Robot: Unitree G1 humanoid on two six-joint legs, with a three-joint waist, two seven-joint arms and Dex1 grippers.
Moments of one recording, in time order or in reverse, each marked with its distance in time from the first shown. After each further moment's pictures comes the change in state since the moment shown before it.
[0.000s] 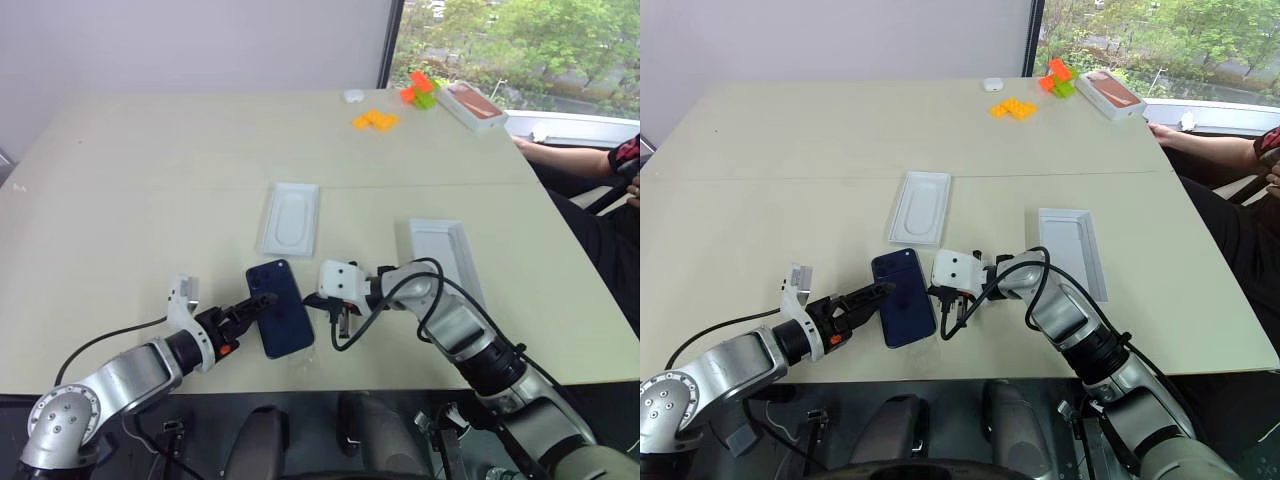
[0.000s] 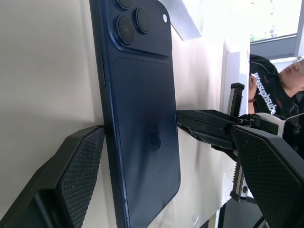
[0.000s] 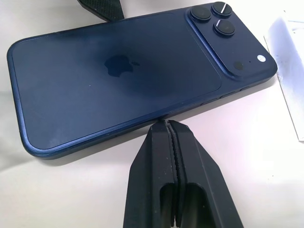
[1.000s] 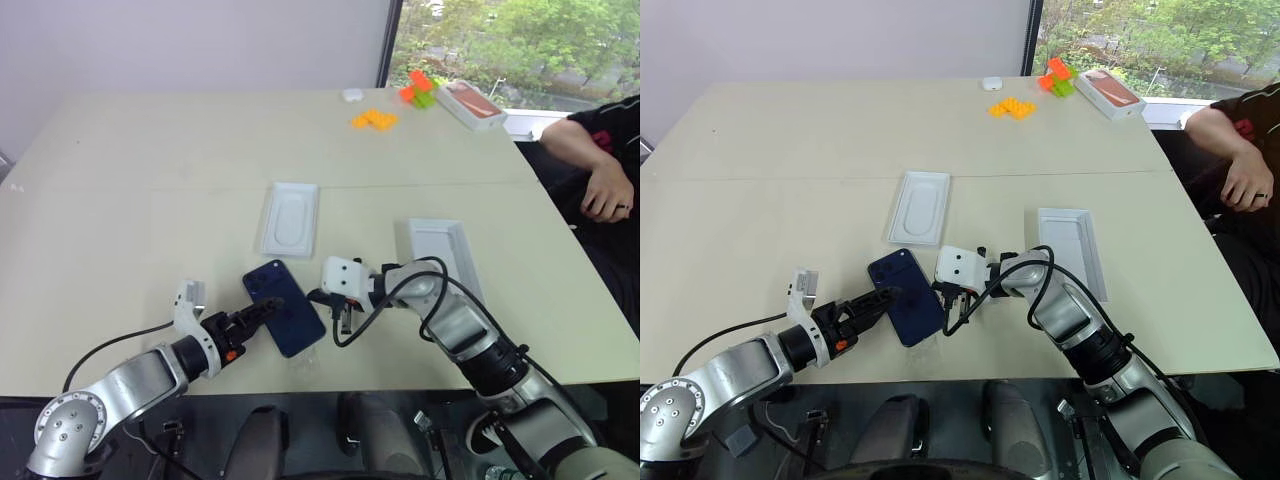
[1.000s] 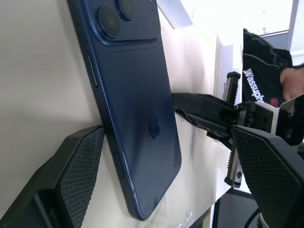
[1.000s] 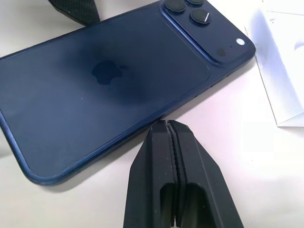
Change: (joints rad) left arm 0.026 -0.023 -0.014 -0.029 0.009 -0.006 -0.019; right arm 0.005 -0.001 -0.028 -0.004 -0.028 -0.003 -0.013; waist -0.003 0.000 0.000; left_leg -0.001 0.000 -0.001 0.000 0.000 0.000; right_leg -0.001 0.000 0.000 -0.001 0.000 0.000
